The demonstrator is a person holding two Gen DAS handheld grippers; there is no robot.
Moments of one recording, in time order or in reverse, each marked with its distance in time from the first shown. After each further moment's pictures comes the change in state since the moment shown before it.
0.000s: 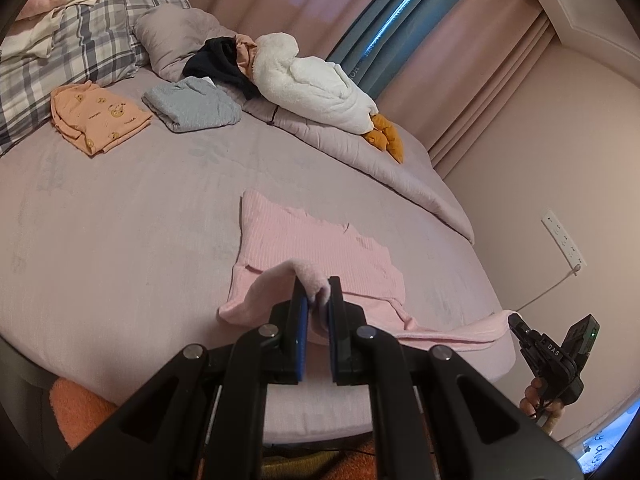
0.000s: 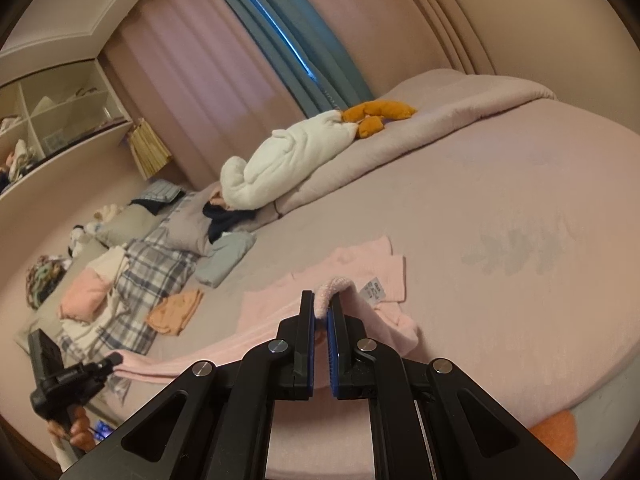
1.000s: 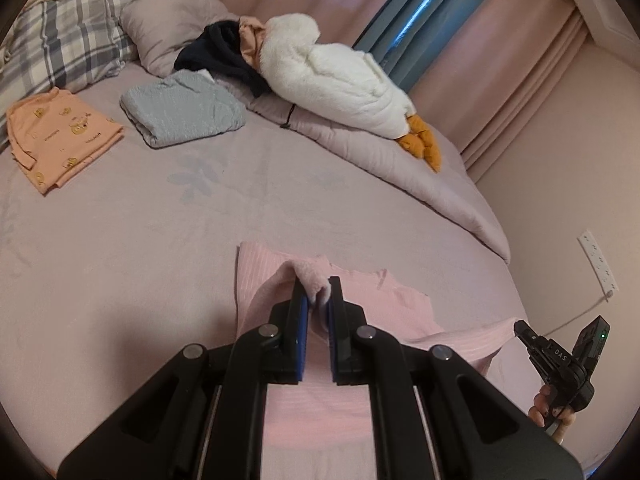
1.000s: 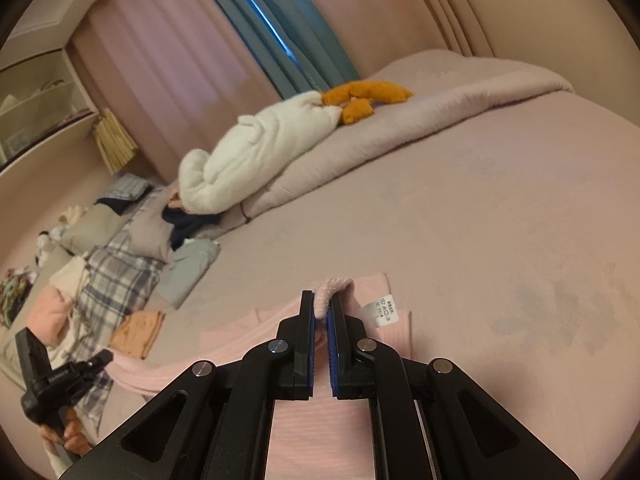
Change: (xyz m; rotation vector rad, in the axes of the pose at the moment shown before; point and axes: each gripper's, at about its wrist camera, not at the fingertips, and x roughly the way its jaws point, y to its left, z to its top) left arm 0.147 0.021 0.091 -0.024 0.040 0.089; right arm 0.129 -0.043 0.059 0.025 0.068 -0.056
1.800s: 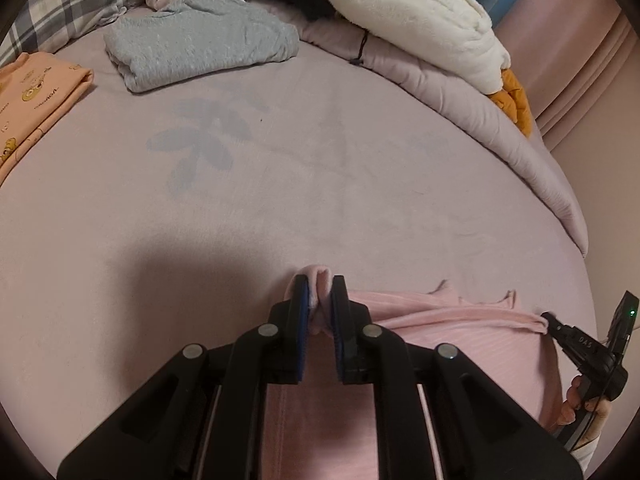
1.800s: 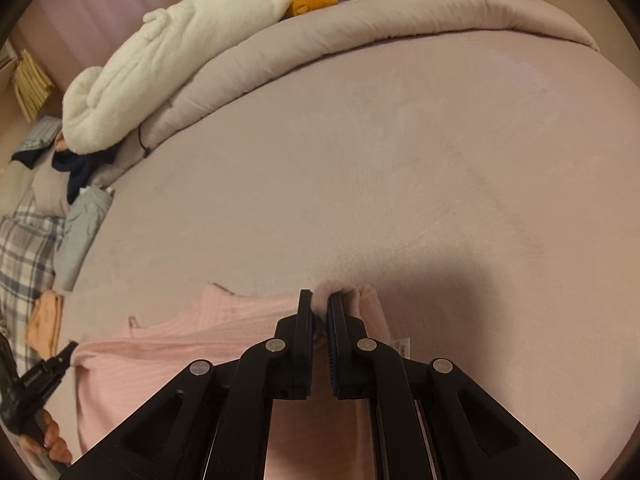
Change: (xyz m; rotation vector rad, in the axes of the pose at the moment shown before) left arm 0.172 0.068 0.026 -0.012 0.158 0.198; right arm 0.173 -0.031 0.001 -0.015 0.283 -0.233
